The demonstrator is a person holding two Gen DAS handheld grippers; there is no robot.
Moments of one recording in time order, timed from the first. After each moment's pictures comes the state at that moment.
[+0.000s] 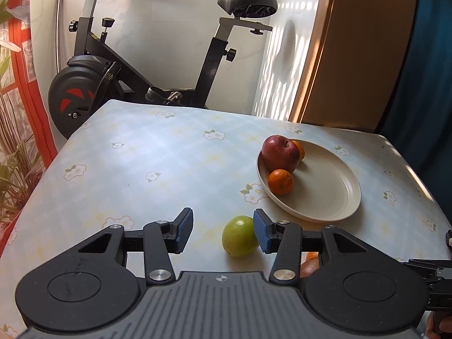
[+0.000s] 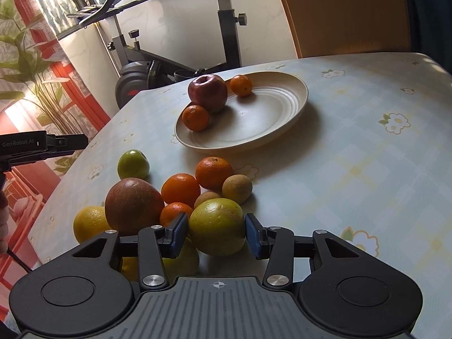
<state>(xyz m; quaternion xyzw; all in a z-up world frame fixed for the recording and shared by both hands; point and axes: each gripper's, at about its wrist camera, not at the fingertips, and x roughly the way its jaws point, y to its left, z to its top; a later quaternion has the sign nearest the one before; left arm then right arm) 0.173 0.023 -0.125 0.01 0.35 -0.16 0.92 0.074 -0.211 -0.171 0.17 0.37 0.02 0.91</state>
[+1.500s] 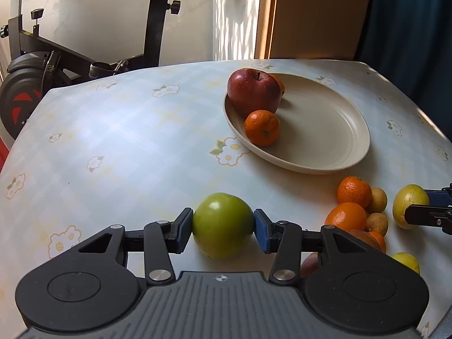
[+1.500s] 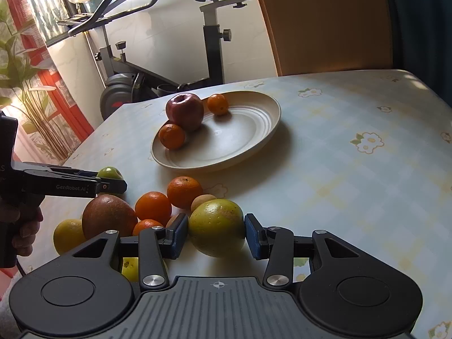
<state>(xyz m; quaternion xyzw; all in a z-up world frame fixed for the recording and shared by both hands) 0.221 -0.014 -0.190 0.12 0.41 -0.24 0.87 0.070 -0.227 -0.165 0.15 0.34 -0.02 0.93</state>
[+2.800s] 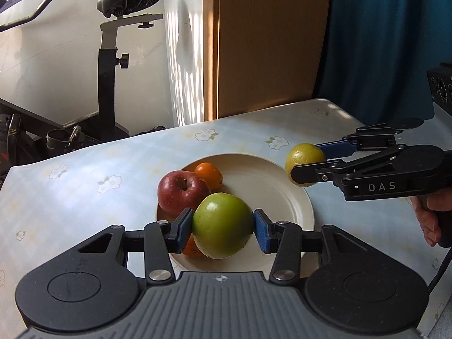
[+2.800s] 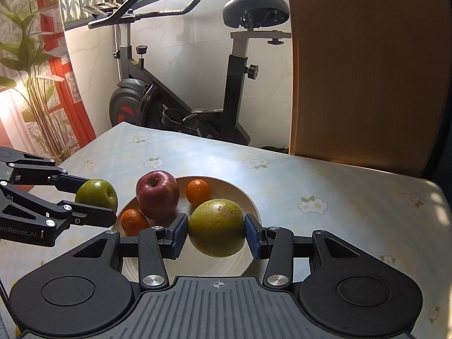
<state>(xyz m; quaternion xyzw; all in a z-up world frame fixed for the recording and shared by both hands) 0.258 -0.105 -0.138 0.13 0.35 -0.32 0.87 0.201 -0.287 -0.104 0.03 0.33 0.05 0.94</state>
